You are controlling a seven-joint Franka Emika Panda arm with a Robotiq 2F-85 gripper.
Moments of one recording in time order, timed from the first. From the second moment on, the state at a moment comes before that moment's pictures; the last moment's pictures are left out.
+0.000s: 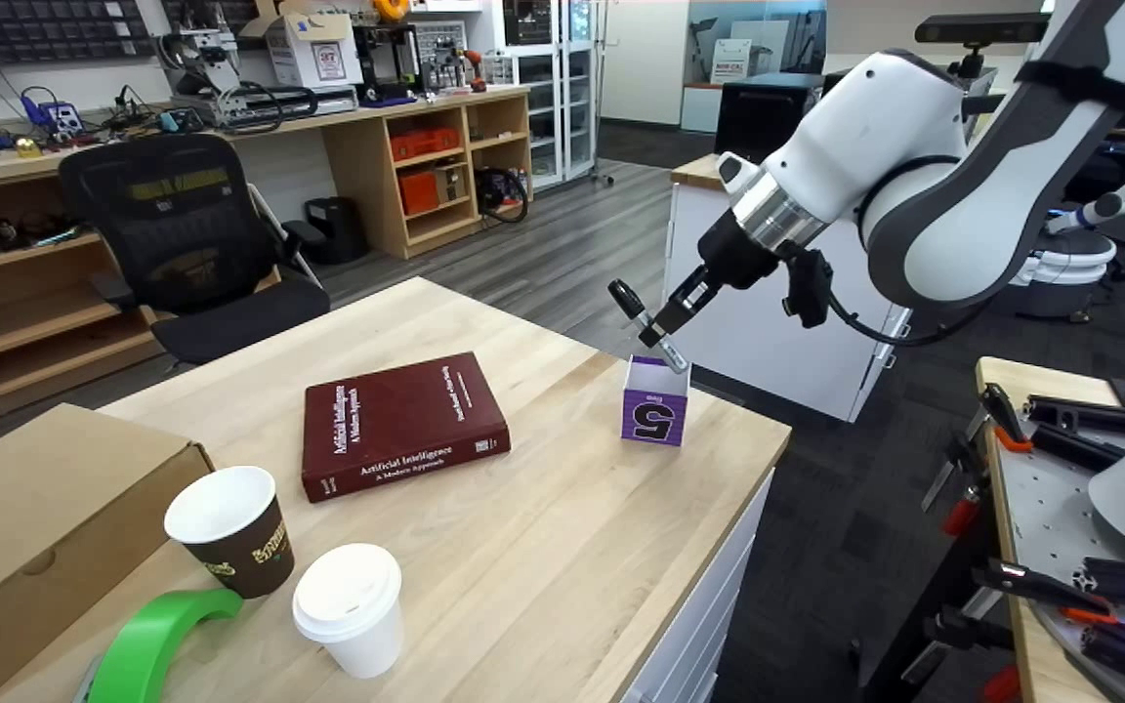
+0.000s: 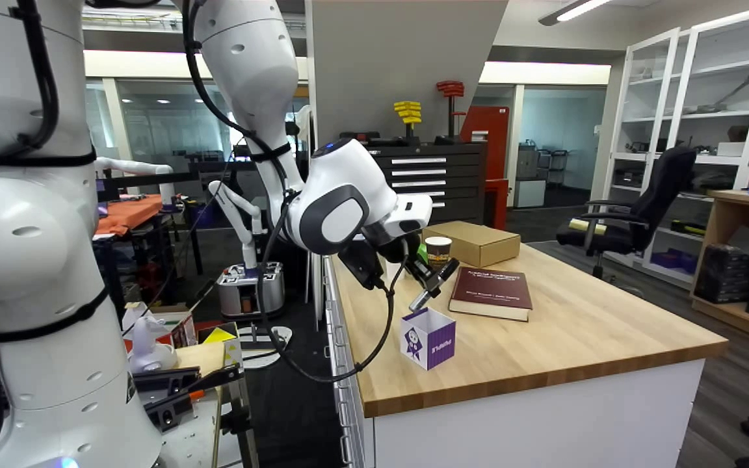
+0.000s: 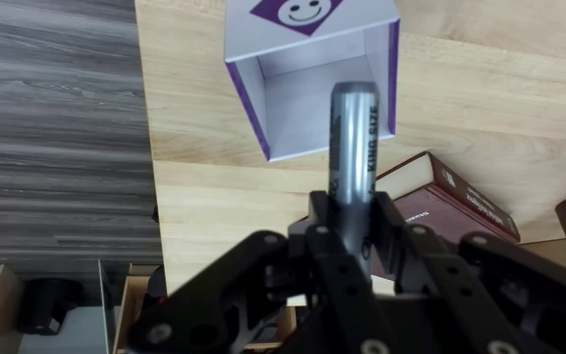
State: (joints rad) arm 0.21 0.14 -0.10 -2.67 -0.13 3.45 0.23
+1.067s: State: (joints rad) arm 0.25 0.25 -0.12 -2.59 -0.07 3.45 0.23
